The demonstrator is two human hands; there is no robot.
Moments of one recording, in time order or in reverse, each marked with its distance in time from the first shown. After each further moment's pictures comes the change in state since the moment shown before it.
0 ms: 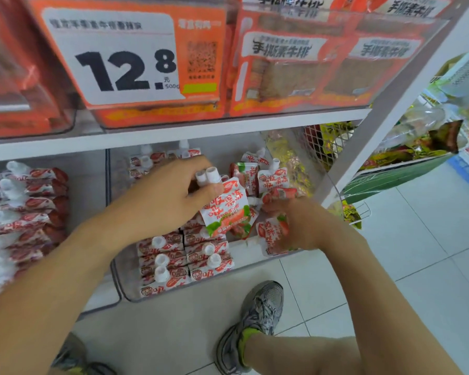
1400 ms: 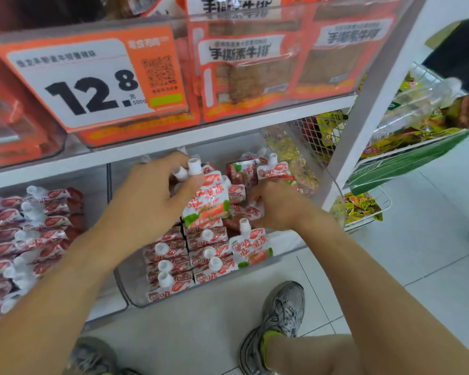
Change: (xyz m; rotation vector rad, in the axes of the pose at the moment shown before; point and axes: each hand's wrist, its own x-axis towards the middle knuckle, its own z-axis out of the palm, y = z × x) left_hand -0.010 0.019 -0.008 0.165 0.239 -0.048; right_hand 0.038 -0.020 0.003 0.084 0.204 -0.158
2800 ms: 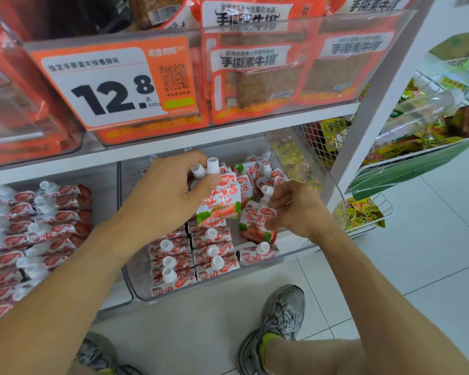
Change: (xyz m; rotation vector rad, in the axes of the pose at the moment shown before) left_hand 0.005 0.009 0.005 -0.069 -0.001 0.041; right_hand -0.030 0.009 -0.004 0.702 0.154 0.362
